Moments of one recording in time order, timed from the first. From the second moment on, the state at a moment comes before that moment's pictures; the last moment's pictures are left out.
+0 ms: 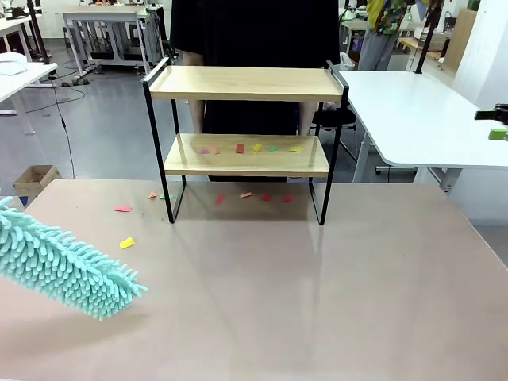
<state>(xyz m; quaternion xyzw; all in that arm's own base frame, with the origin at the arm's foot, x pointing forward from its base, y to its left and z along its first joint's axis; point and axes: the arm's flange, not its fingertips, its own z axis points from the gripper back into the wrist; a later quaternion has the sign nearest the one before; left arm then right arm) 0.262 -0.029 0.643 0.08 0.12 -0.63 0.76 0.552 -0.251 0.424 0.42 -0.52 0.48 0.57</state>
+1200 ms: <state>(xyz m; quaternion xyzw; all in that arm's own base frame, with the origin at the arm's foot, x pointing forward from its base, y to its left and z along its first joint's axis) 0.262 -0.029 0.643 0.08 0.12 -0.63 0.76 0.552 -0.251 0.424 0.42 -0.52 0.48 0.57</state>
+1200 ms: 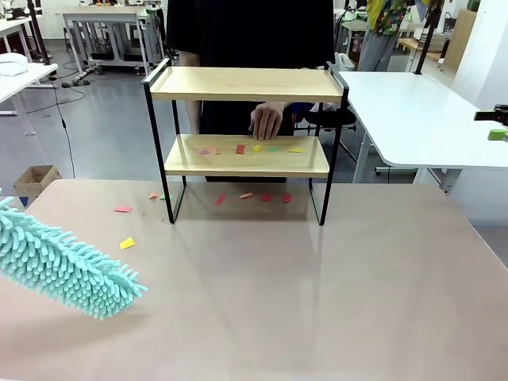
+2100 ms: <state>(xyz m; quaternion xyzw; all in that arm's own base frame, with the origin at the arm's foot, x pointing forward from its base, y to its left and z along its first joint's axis) 0.262 -0.029 0.643 0.08 0.12 -0.63 0.76 0.552 -0.251 0.424 0.42 -0.52 0.48 0.57</state>
